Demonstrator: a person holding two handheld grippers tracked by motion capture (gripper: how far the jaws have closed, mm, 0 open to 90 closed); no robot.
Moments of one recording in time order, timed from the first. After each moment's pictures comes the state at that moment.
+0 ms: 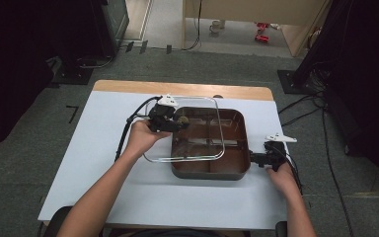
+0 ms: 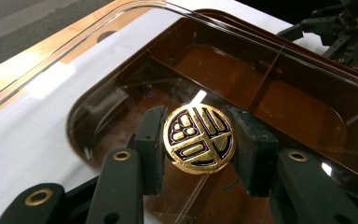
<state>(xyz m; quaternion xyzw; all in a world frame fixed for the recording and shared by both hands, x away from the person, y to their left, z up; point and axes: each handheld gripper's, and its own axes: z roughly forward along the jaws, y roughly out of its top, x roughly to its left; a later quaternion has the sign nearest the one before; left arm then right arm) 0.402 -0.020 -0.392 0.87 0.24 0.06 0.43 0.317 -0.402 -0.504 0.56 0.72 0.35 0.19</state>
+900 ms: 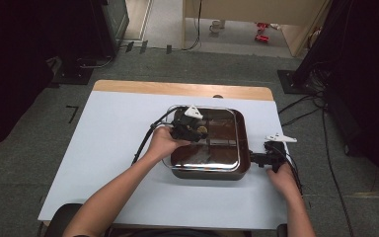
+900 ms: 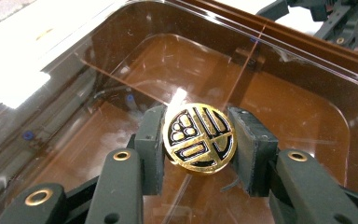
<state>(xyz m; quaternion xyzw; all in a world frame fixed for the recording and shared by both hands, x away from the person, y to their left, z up) 0.395 -0.080 -0.421 0.89 0.20 0.05 0.41 0.317 -0.402 -0.504 0.56 0.72 0.35 0.19</state>
